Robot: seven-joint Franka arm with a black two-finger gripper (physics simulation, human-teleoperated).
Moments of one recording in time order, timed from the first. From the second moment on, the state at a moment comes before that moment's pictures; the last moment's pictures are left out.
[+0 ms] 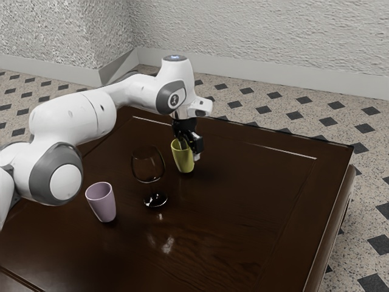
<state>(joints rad) 0.02 0.94 -0.16 -0.92 0.13 1.86 0.35</state>
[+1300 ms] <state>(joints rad) 0.23 -0.08 -0.29 -1.82 0.09 1.81 0.33</state>
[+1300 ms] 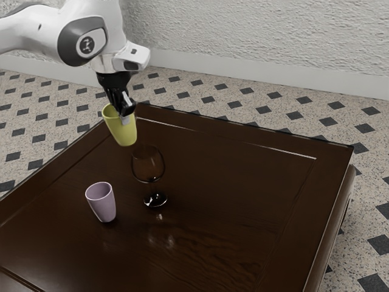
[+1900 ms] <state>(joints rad) 1.45 -0.40 -1.24 -2.06 -0.41 1.83 0.23</state>
